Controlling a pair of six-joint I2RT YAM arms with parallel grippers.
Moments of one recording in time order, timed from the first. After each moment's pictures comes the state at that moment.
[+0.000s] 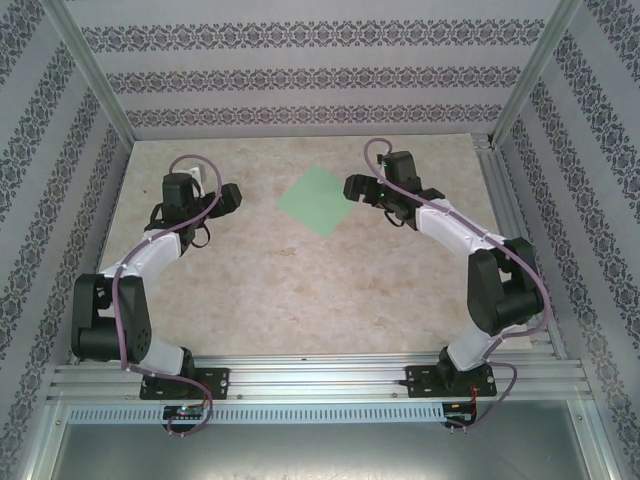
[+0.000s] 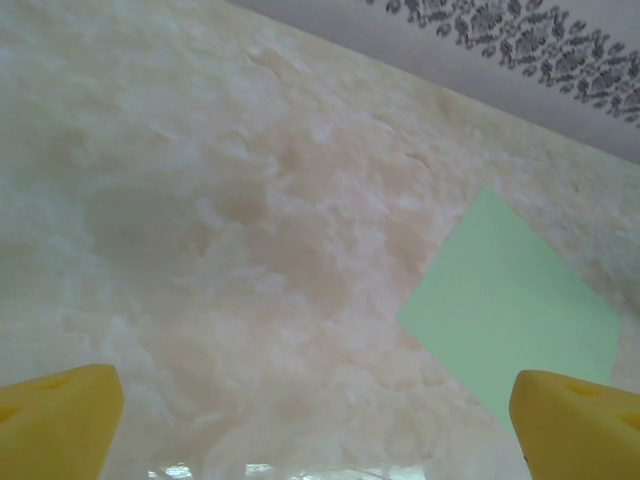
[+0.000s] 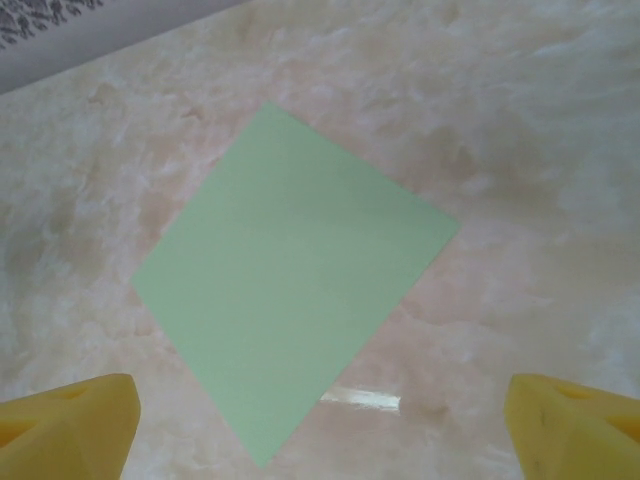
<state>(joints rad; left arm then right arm) -0.04 1.49 0.89 0.01 0.23 -0.41 0.35 1.70 1.20 -0.22 -0.12 0.46</state>
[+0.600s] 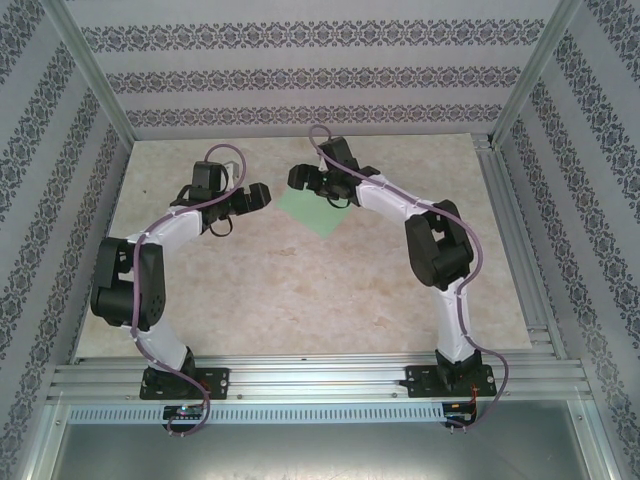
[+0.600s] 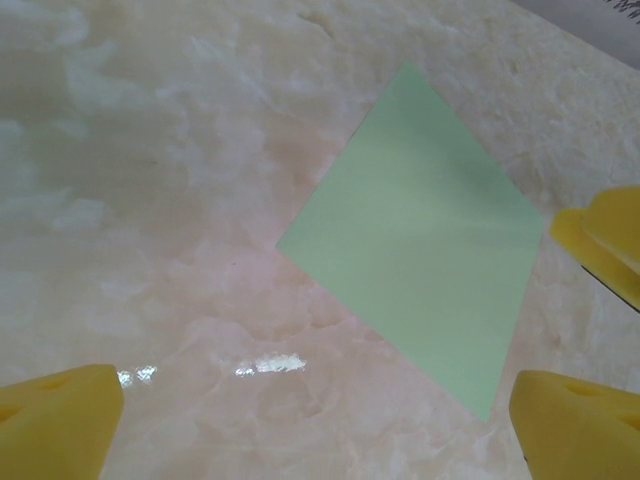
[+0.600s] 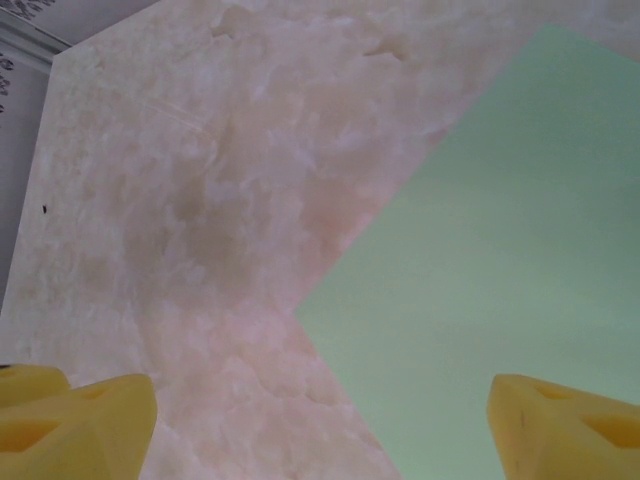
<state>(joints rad) -0.15 1.71 1.09 -0.14 0.36 -0.45 0.52 2.19 1.75 -0.28 -0.24 0.62</state>
